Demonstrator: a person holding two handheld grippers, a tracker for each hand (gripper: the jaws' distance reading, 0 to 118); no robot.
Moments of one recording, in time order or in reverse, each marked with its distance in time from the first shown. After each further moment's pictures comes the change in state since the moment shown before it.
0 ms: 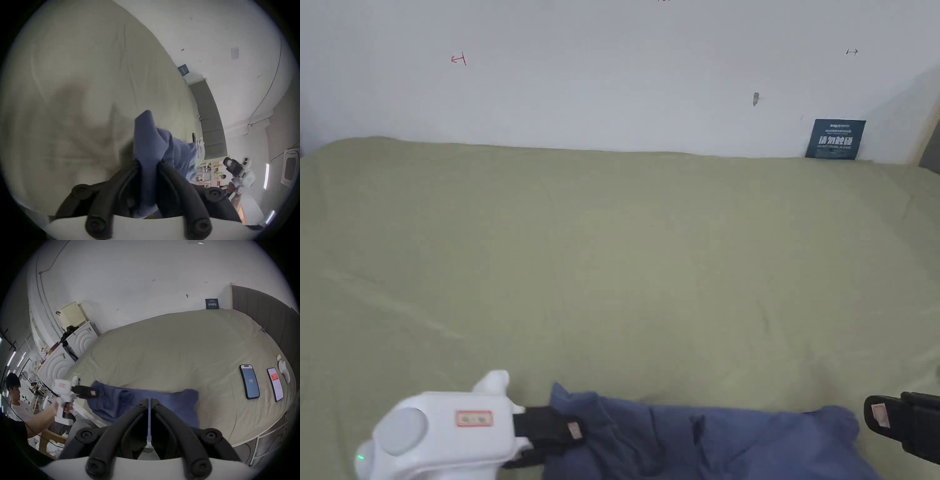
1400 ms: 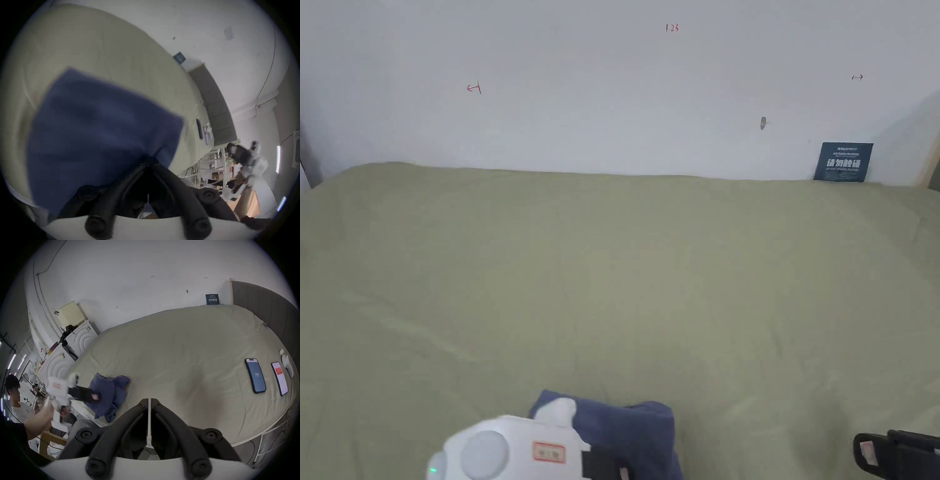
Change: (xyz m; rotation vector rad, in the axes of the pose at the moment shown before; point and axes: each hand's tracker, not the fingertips) left arm 0.032 -0.037 -0.062 -0.117 0.099 -0.148; right arm -0.021 -0.012 -0.017 -0.019 0.010 -0.019
